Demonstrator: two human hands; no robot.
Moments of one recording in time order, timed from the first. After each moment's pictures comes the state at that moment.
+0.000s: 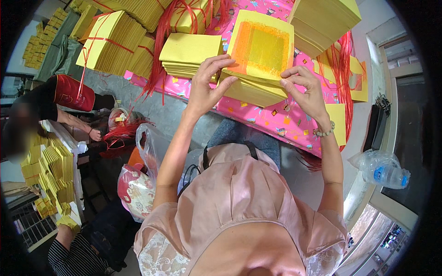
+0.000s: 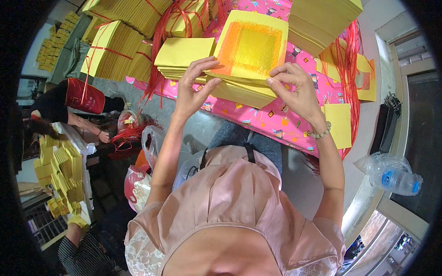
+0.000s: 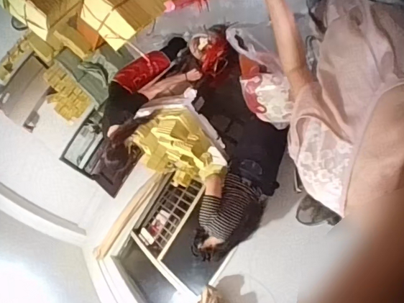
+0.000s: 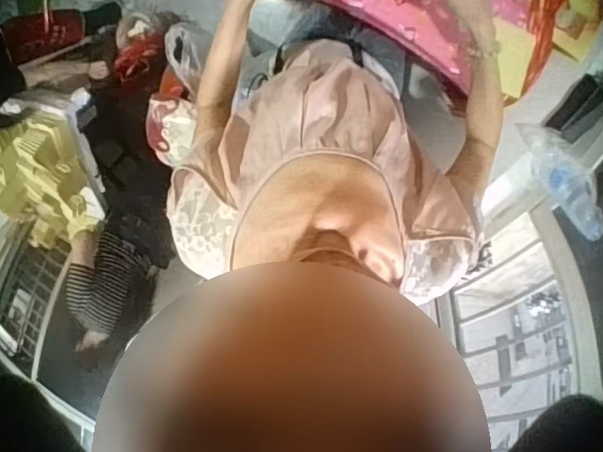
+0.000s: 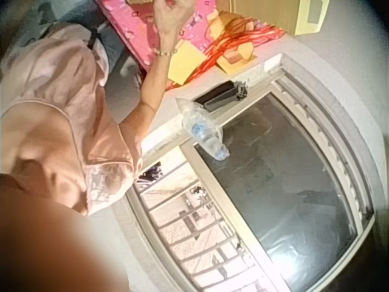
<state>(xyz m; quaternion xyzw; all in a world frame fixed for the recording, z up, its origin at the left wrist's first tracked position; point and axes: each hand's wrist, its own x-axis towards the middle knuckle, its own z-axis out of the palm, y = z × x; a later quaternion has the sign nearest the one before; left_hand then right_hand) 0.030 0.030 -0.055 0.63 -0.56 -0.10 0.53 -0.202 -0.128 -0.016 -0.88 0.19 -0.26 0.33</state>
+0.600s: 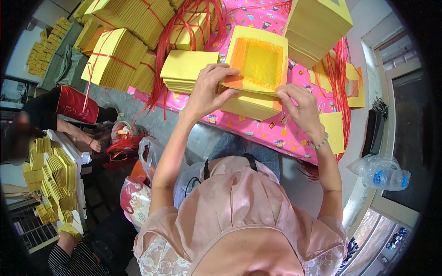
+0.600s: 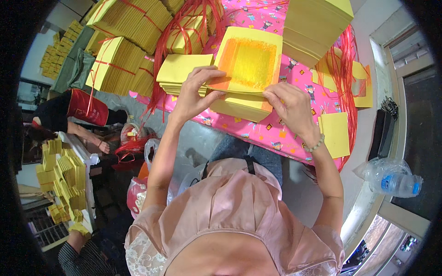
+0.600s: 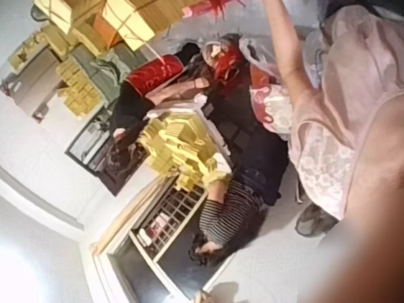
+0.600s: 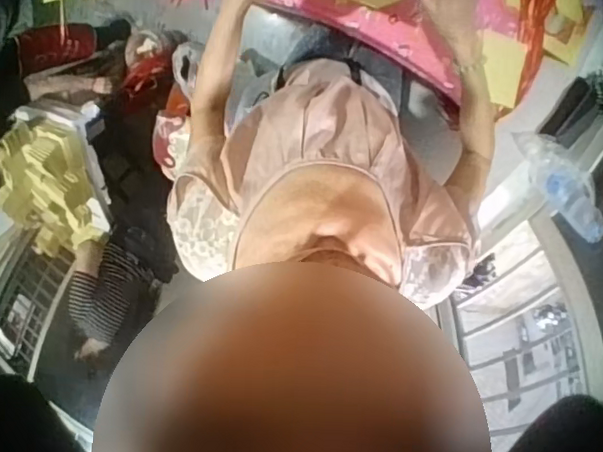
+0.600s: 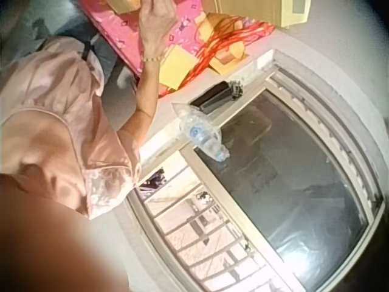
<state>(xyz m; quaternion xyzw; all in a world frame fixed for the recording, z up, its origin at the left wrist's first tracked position) 0.045 0.009 -0.029 0.62 -0.67 -0.06 0.40 -0.203 -0.118 -0.011 -0.91 0.18 -0.32 0.20</state>
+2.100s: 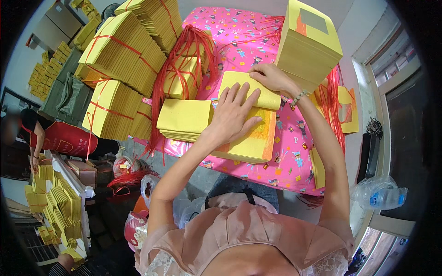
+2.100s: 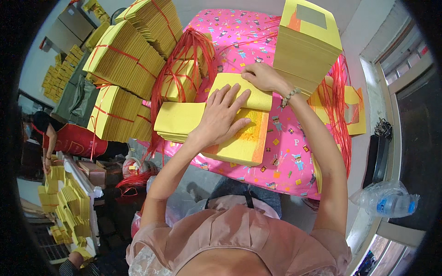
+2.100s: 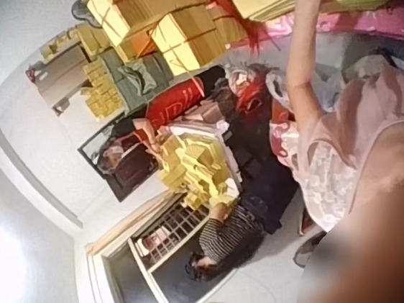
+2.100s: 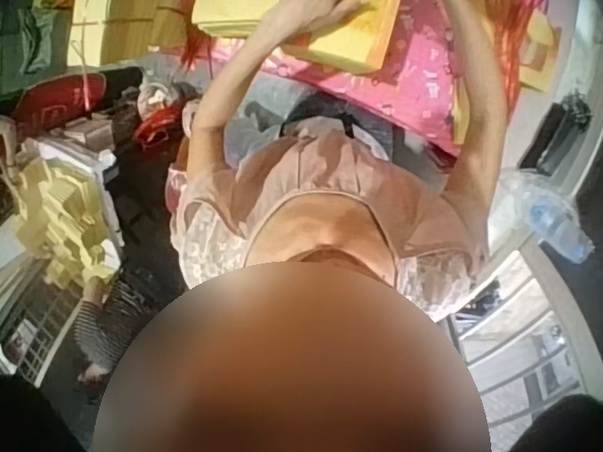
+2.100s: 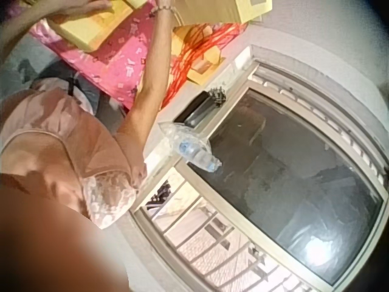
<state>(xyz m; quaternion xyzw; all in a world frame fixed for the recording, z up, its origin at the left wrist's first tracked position) 0.025 -0.087 -0.020 0.63 -0.74 0.04 0.22 -0.079 -0.292 -0.005 -0.92 0.23 -0.10 0.31</state>
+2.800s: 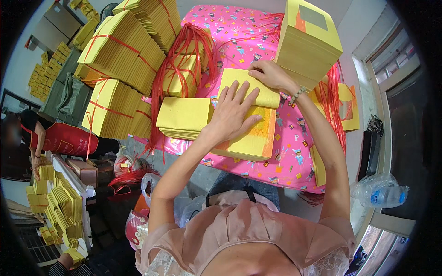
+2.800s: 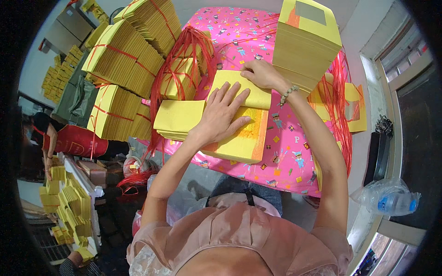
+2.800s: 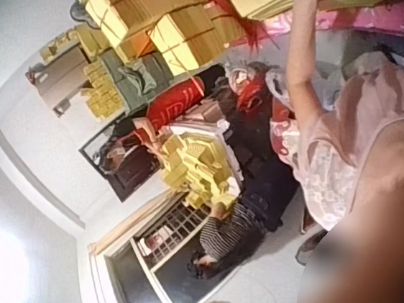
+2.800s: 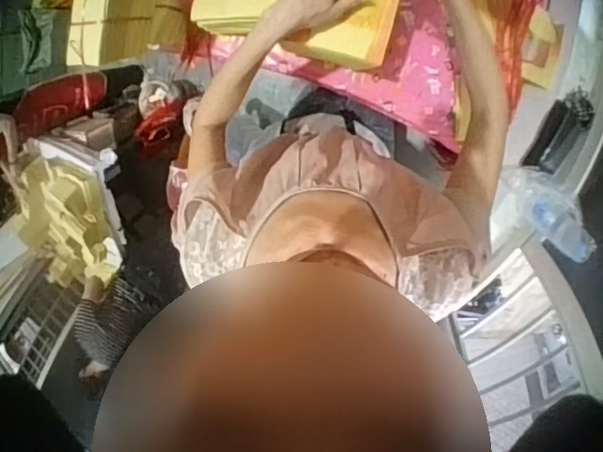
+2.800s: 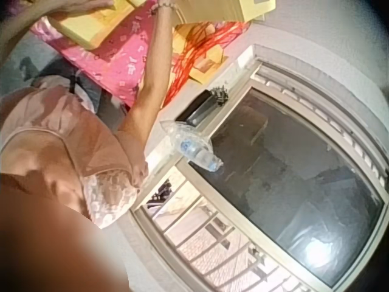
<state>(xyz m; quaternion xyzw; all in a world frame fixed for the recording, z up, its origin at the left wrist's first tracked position) 0.025 -0.089 -0.028 0.64 -0.74 0.02 0.20 -0.078 -0.294 -0.013 -0.93 0.22 -0.12 0.27</state>
